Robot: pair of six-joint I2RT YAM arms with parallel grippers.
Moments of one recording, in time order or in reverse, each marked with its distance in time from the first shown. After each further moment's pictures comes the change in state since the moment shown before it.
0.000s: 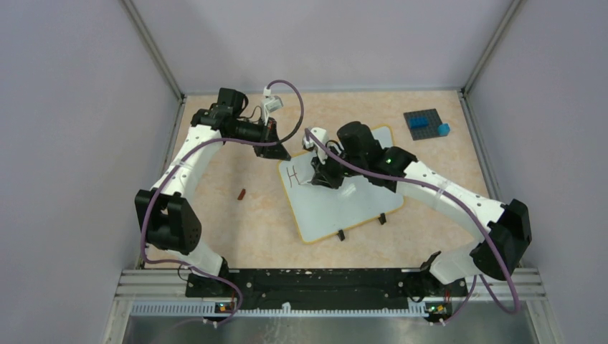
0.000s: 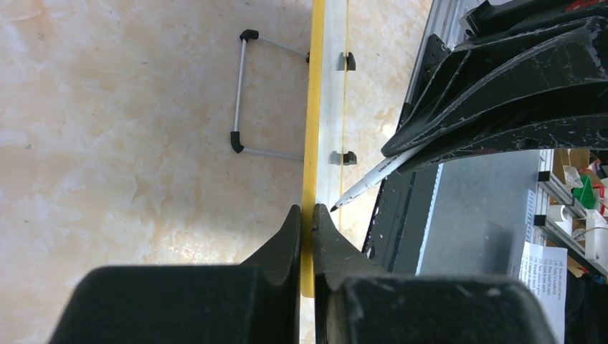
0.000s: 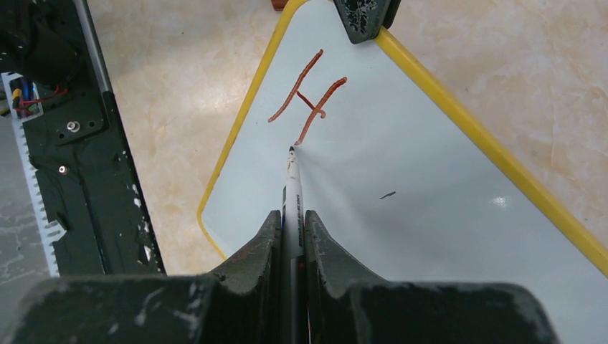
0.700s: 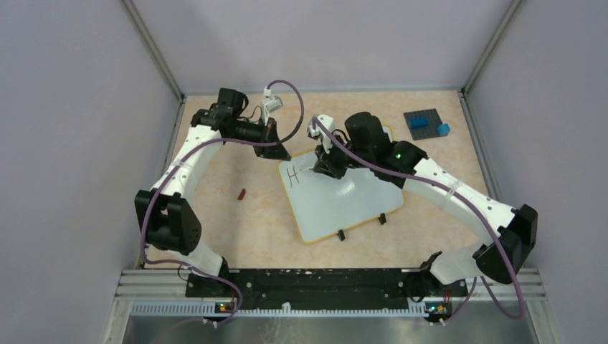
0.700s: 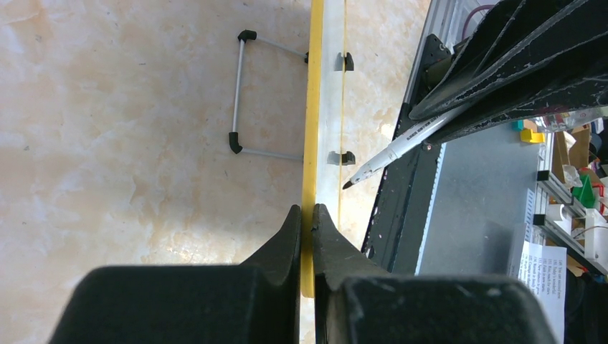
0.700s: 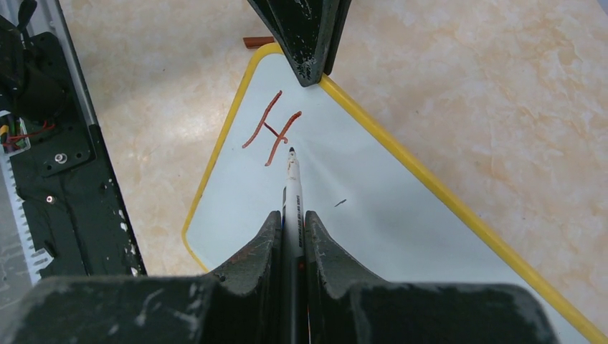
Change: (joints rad) left arm -0.002 -0.003 -0.001 0.000 0.004 0.000; right arm -0.021 -0.028 0.079 -0.028 0.038 0.003
